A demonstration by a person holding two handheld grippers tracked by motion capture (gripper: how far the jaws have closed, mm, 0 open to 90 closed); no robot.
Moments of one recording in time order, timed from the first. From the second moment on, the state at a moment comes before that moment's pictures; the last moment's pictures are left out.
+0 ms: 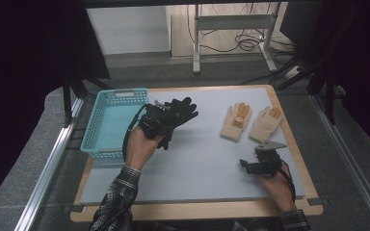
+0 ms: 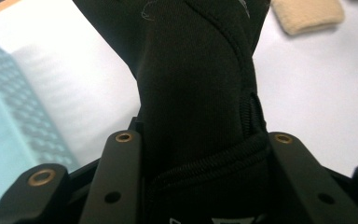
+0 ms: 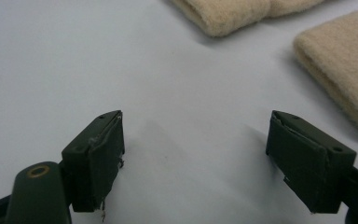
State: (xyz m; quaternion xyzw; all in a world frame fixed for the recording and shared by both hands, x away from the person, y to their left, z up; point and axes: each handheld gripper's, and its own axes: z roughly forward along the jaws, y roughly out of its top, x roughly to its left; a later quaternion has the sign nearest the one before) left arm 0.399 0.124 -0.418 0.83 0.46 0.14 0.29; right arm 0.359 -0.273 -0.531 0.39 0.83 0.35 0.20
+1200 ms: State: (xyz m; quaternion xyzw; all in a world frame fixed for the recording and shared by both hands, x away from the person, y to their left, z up) left arm 0.426 0.288 -0.424 0.73 0.62 0.18 0.24; right arm 0.359 -0.273 -0.531 0.39 0.83 0.35 0.20
